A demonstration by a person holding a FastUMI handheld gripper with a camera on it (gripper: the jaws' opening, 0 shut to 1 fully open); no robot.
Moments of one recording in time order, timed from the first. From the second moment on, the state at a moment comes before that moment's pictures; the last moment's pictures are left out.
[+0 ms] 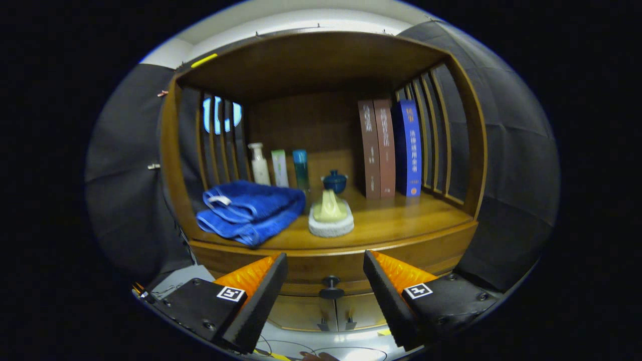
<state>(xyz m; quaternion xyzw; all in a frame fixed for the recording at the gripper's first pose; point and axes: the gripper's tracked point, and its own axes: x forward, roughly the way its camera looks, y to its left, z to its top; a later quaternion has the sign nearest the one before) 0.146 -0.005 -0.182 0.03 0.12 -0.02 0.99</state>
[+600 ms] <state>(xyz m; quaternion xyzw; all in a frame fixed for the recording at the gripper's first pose) 0.028 0.019 -0.026 -0.01 0.00 -0.01 1.00</state>
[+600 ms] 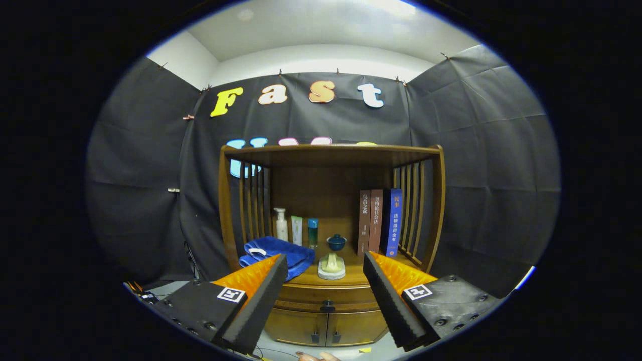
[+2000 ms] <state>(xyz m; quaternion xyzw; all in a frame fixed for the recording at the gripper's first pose) 0.018 0.014 -0.017 -0.02 0.00 -0.01 1.00</state>
